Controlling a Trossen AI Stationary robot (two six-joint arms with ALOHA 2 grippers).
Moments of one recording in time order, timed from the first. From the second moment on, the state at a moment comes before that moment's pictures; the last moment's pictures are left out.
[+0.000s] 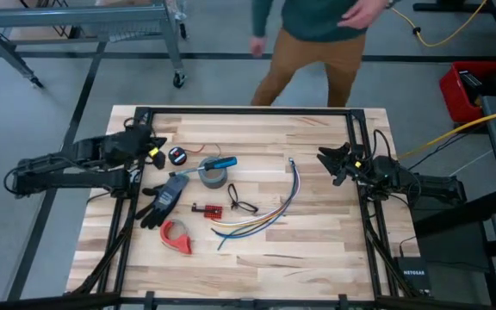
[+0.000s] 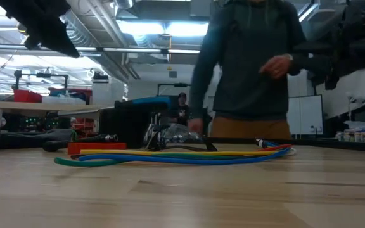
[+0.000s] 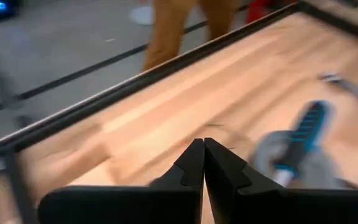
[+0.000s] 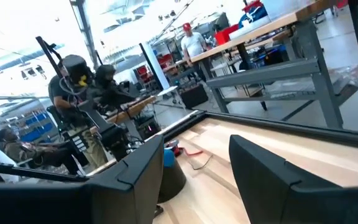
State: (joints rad) left arm 0.21 0.53 0.69 -0.81 -0.57 -0.45; right arm -0.08 0.01 0.01 0.13 0.32 0.41
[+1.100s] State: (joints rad) left arm 0.62 0.63 0.69 -0.85 -0.58 -0.39; right arm -0.08 0.01 0.01 0.13 0.29 0.36
